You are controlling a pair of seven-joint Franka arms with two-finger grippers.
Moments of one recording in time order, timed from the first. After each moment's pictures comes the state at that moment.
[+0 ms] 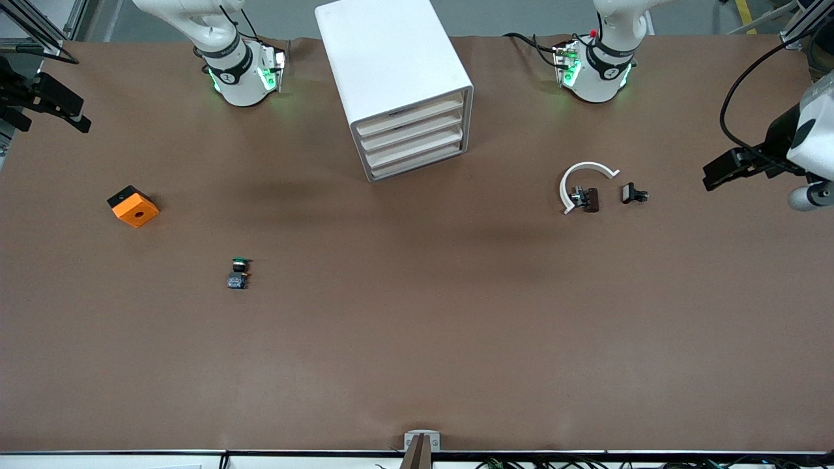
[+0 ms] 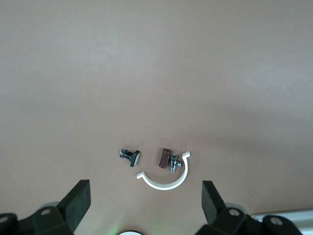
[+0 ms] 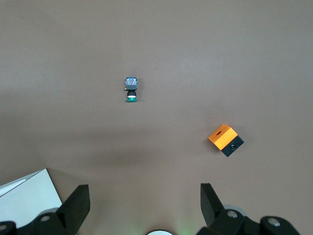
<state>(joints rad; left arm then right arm) 0.33 0.12 -0.47 -1.36 0.10 1.40 -0.29 0.01 -0.18 -0.04 -1.64 0.00 1.47 0.01</state>
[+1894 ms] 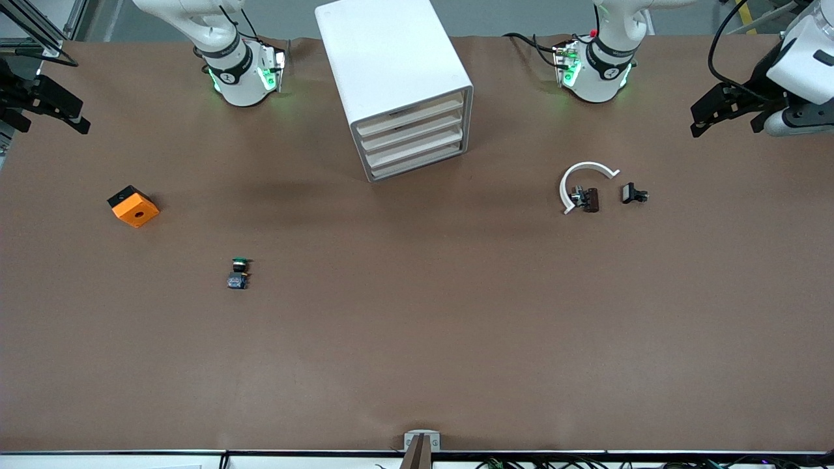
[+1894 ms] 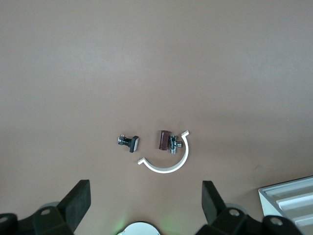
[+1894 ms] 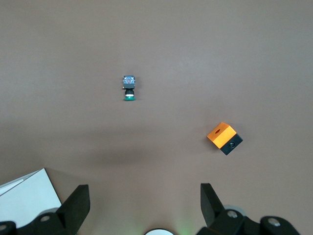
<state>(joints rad) 0.01 -0.15 -0.11 -1.67 0.01 1.49 -0.16 0.00 -0.17 -0.04 -1.65 0.00 1.47 0.01</state>
